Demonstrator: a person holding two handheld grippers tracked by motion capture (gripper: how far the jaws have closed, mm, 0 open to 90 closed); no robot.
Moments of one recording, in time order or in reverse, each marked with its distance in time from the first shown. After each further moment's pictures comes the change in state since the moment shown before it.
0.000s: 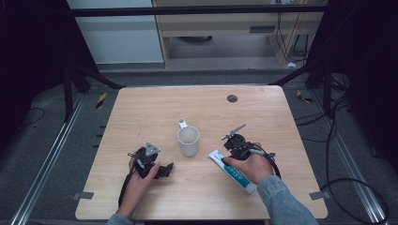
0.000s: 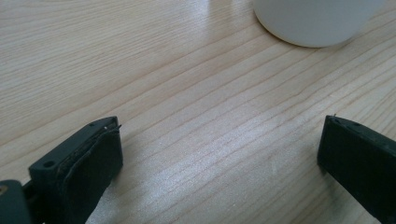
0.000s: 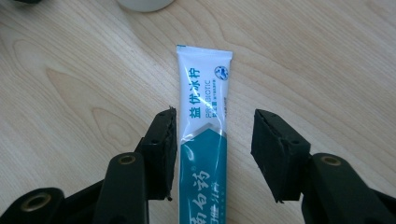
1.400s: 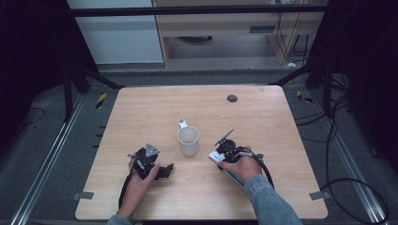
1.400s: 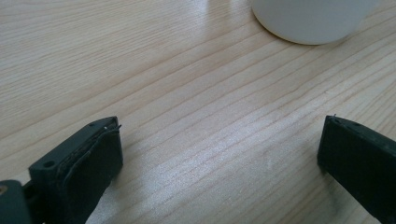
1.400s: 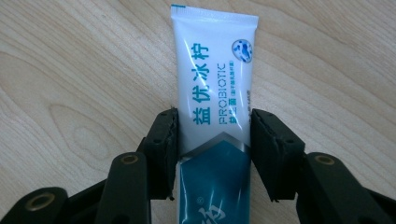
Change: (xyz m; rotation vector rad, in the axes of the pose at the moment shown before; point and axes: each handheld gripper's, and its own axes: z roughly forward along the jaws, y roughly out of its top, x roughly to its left) left arm -0.002 -0.002 -0.002 0.000 0.004 -0.005; right arm 0.005 0.001 0.049 0.123 -0.005 0.008
